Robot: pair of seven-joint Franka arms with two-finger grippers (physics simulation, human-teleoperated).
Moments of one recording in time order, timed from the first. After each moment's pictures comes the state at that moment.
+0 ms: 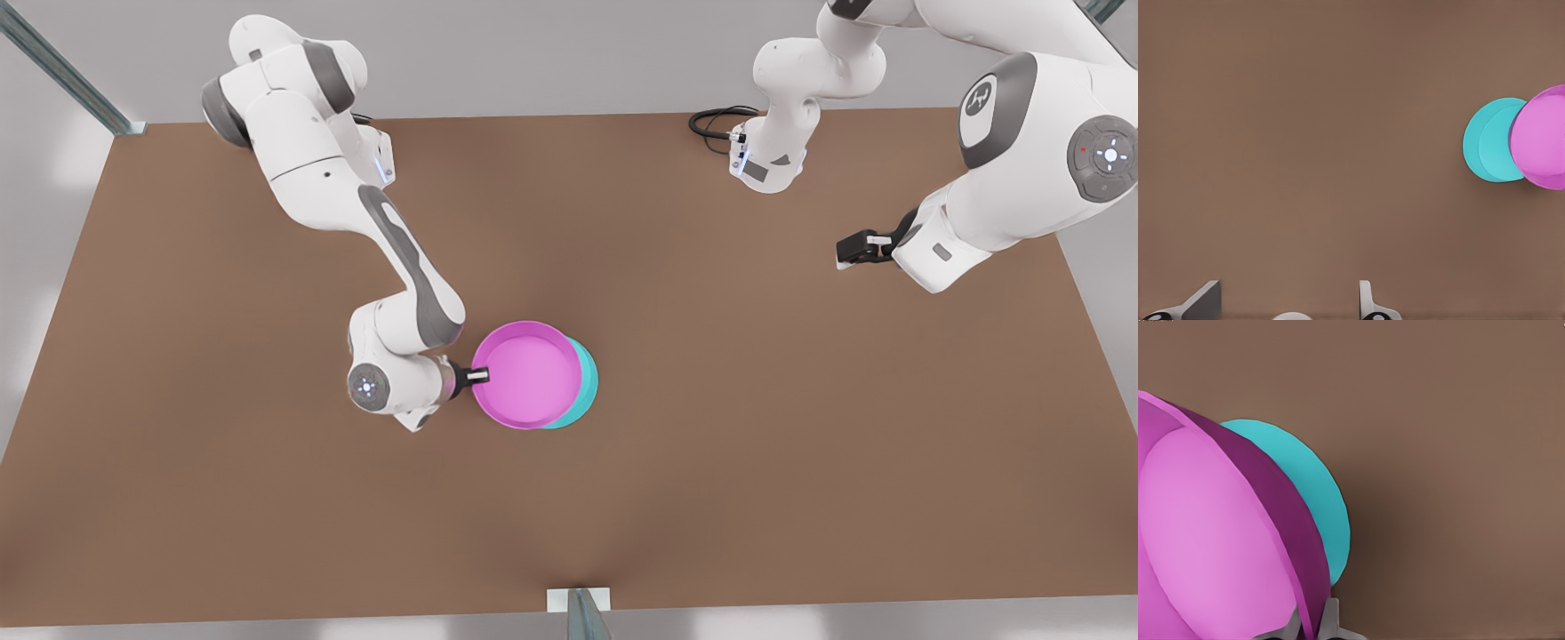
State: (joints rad) left arm -0.09 0.20 -0.05 -1.21 -0.10 1.20 -0.15; right arm 0.35 0.64 0.07 -1.55 0.42 1.99 0.16
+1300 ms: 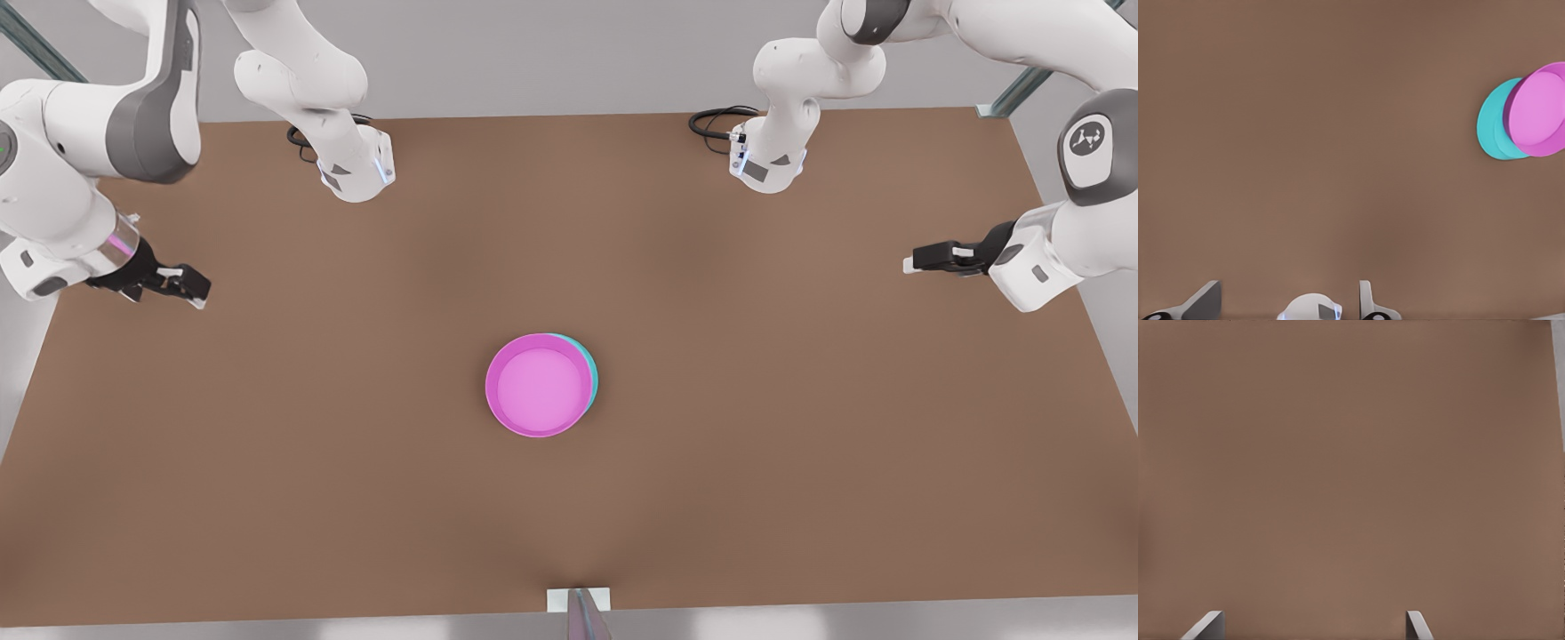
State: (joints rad) left arm -0.08 0.26 0.21 -1.18 -0.21 1.11 0.10; right arm -0.09 -0.02 0.05 -1.62 -0.11 1.60 0.06
